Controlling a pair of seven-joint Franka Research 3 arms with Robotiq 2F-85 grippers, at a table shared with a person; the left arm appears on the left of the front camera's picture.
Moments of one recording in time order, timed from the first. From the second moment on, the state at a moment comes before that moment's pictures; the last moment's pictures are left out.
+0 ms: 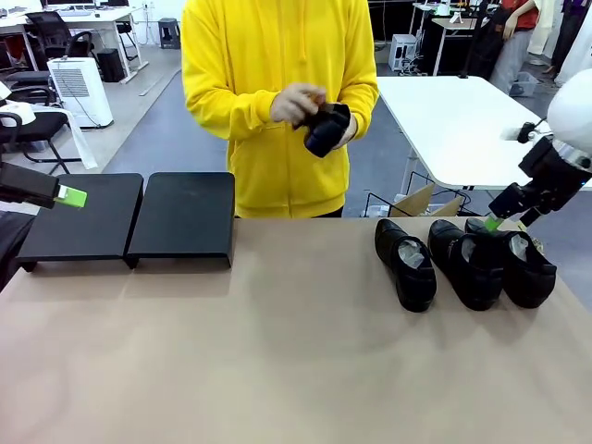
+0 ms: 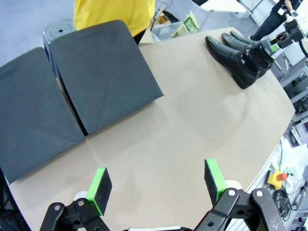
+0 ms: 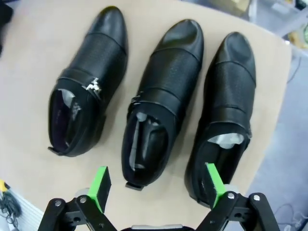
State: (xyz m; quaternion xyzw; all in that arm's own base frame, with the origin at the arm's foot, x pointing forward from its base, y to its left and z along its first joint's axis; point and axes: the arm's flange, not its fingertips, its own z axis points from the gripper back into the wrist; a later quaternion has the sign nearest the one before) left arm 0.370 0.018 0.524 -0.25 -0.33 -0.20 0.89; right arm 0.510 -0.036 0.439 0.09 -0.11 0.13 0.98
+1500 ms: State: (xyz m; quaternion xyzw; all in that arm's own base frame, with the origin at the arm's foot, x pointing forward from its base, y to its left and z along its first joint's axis) left arm 0.370 0.018 0.524 -0.25 -0.33 -0.20 0.89; right arm 0.532 -0.009 0.358 0.04 -0.04 0.06 1.00
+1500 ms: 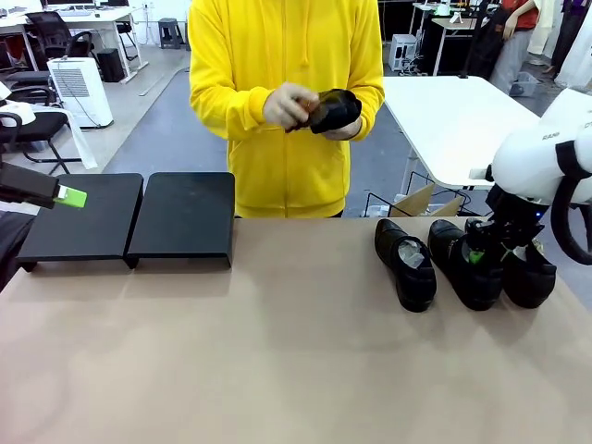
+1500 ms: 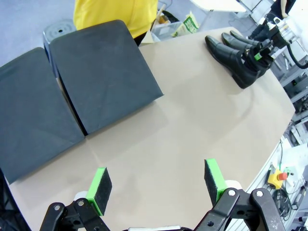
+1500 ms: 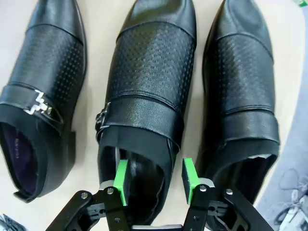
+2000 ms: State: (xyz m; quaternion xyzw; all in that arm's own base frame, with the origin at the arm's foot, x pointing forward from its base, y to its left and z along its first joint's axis) left arm 0.370 0.018 0.524 -0.25 -0.33 -0.20 0.89; right arm 0.539 -0.014 0.350 0.02 -0.04 0.05 1.00
